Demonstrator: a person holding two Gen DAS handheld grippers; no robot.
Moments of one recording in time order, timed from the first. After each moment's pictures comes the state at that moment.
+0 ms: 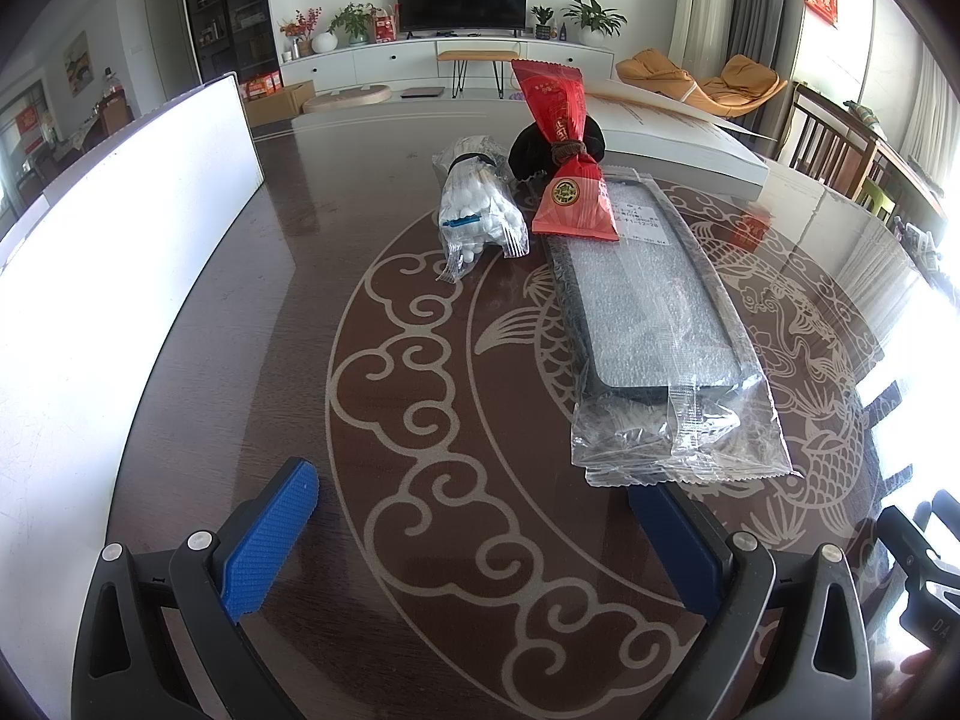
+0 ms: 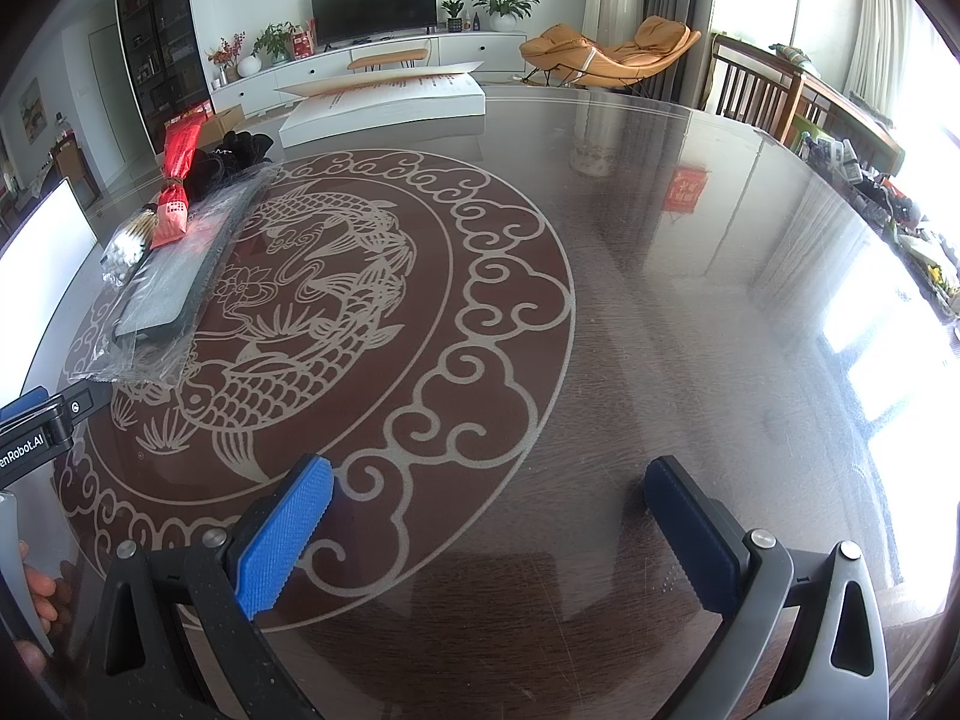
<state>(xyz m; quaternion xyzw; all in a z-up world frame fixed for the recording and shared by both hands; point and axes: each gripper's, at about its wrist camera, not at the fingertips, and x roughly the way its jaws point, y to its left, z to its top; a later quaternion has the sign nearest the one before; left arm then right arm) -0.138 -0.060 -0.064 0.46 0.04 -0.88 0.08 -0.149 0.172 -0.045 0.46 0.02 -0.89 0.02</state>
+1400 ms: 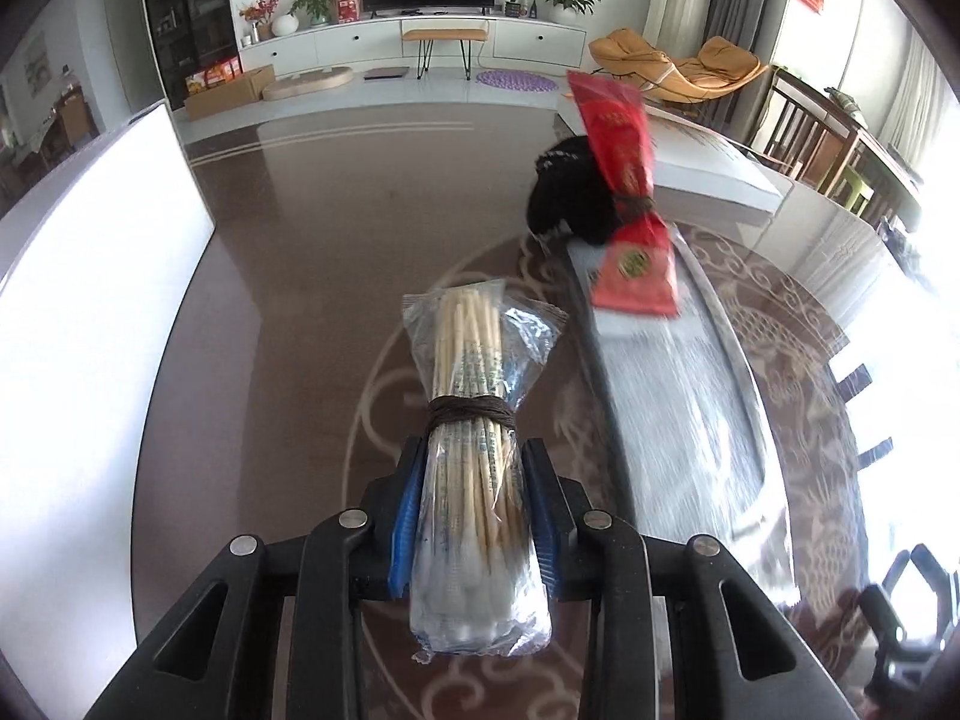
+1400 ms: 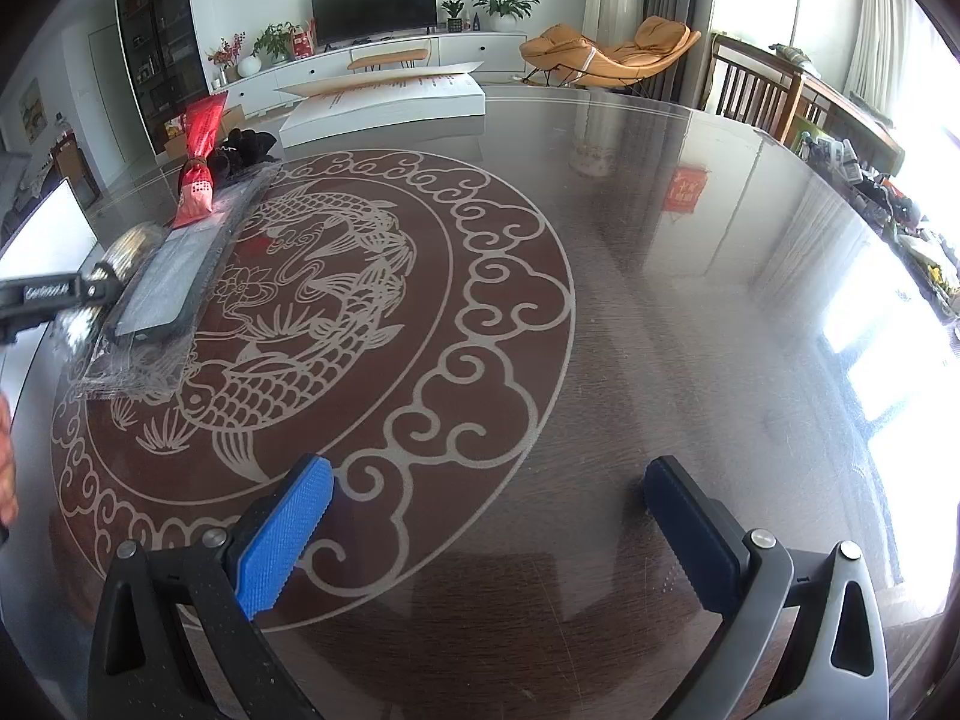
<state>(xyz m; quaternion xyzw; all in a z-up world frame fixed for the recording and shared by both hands) -0.197 -0.097 -0.052 0.49 0.04 -0.87 0.03 -0.149 0.172 -0.045 0.46 0.02 -0.89 0.02</state>
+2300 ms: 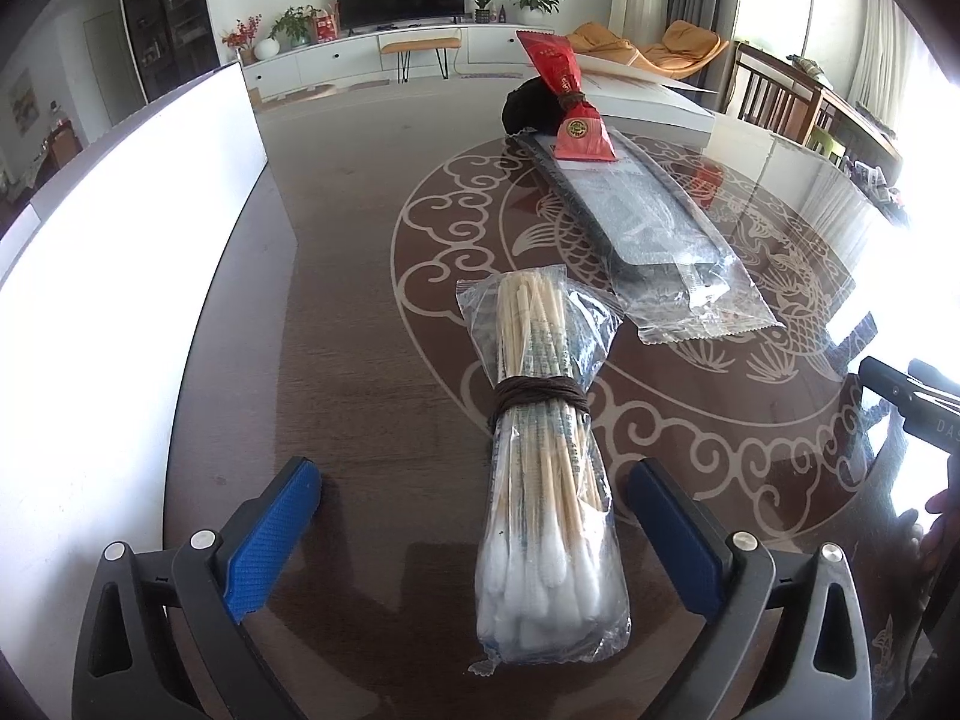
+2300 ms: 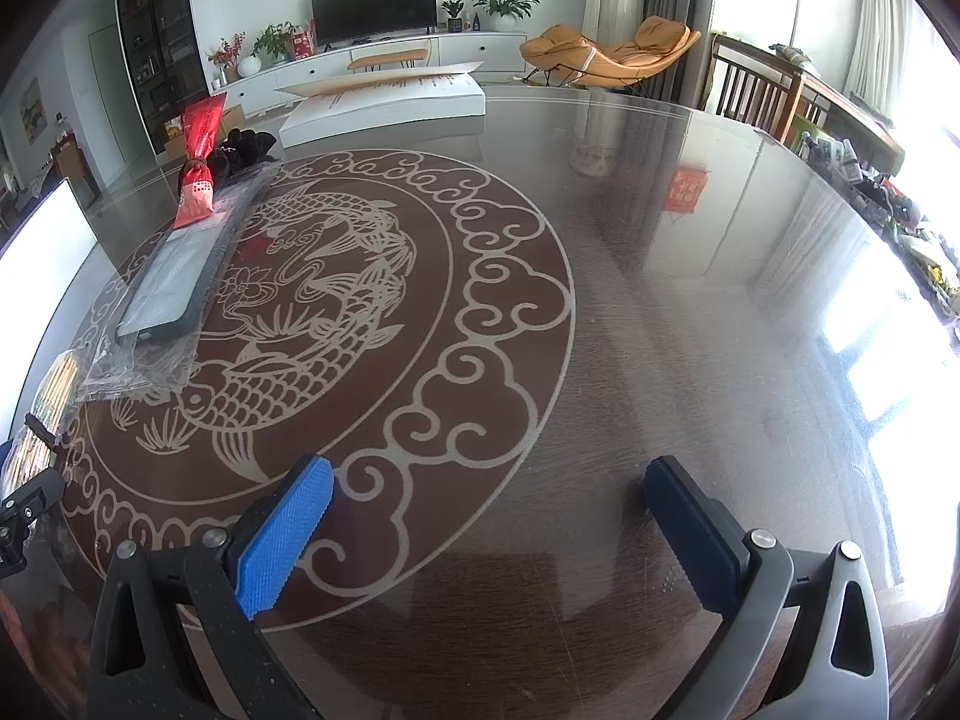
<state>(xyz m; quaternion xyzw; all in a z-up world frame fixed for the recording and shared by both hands) -0.087 -0.091 -0.066 0.47 0.01 -0.88 0.02 -0.149 0.172 -0.045 0.46 0.02 -0.89 0.02</state>
